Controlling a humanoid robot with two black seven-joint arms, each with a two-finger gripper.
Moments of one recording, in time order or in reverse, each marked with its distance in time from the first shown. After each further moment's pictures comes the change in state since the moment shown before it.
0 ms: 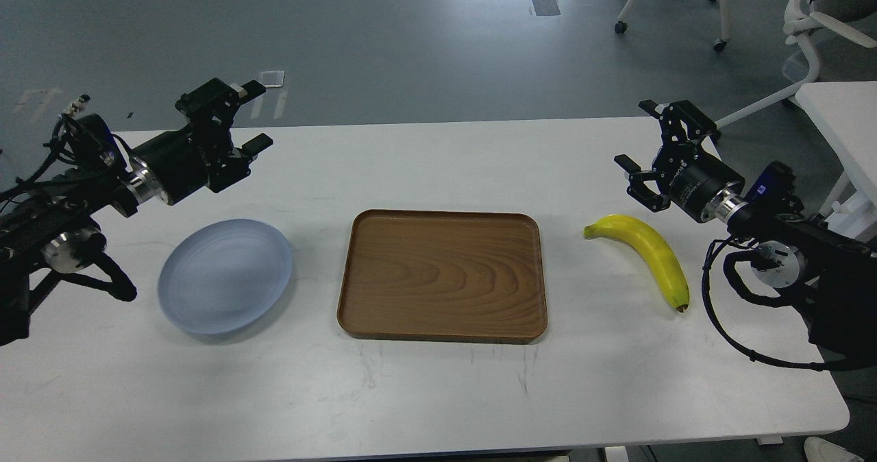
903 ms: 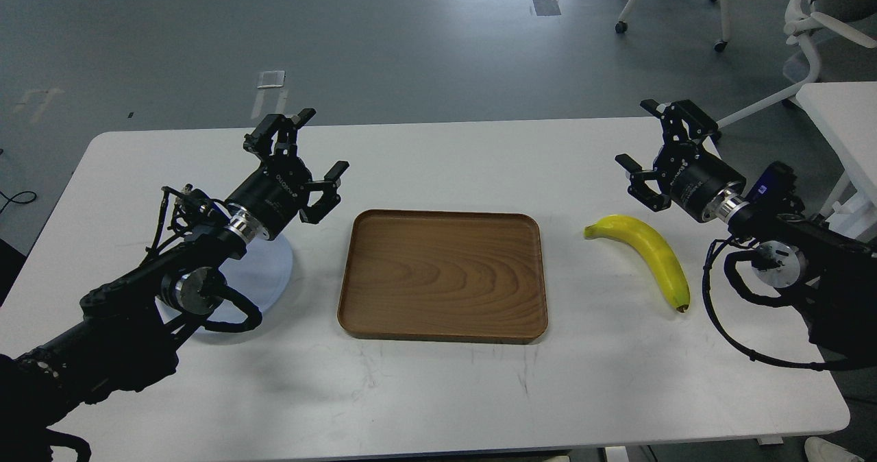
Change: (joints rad) left arm 0.139 -0.414 -0.018 0.158 -0.652 0.059 0.000; right arm -0.002 0.000 0.007 -0.001 0.001 0.000 0.000
